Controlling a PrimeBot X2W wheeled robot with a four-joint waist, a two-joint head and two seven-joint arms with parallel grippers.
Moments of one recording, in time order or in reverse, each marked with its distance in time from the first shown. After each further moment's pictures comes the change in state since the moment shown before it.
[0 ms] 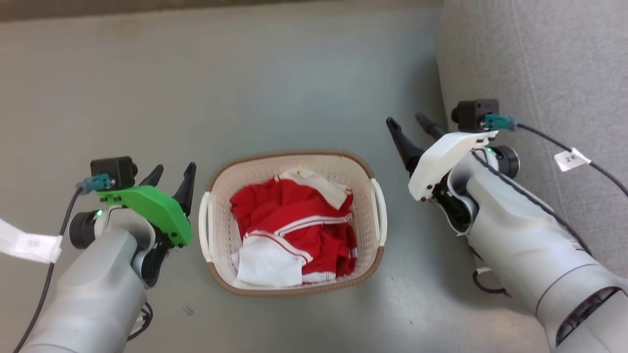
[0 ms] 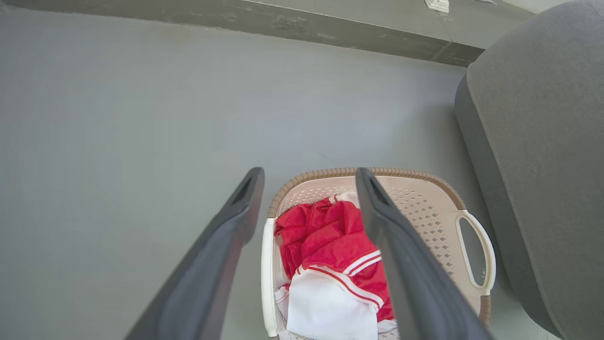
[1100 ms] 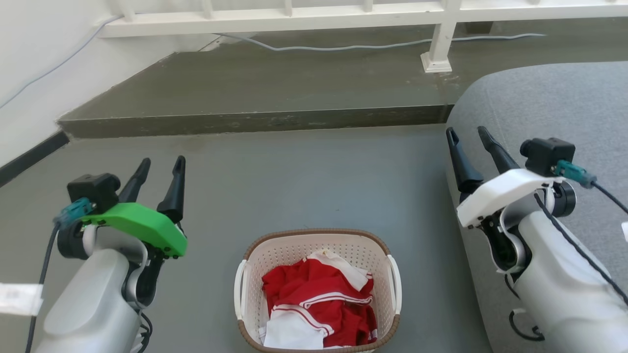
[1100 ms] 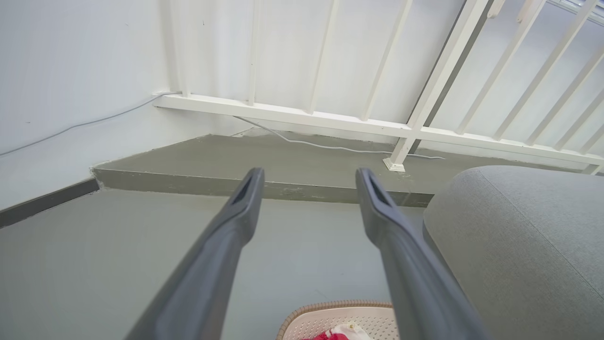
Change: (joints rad) left arm 0.254 0.045 0.373 -0.414 0.292 0.072 0.000; right arm 0.372 -0.141 -0.401 -0.508 -0.256 -0.118 -0.001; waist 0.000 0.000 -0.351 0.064
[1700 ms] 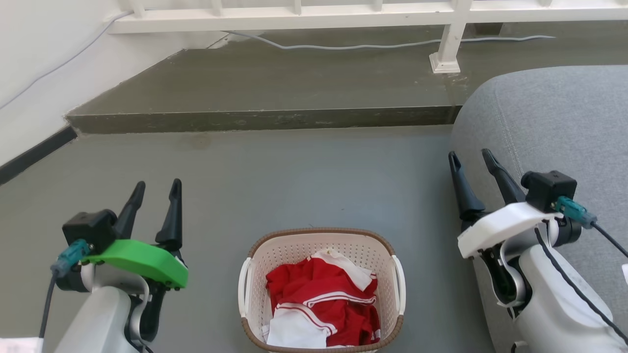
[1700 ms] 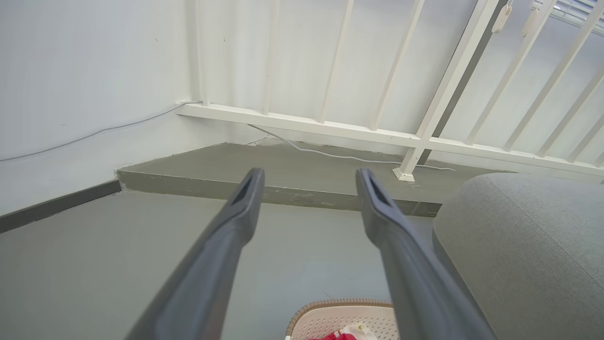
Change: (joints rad) left arm 0.200 -0.023 0.165 -0.208 0.150 0.026 -0.003; right arm 0.169 0.026 -0.094 -0.179 -0.152 -0.034 0.000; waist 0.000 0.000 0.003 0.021
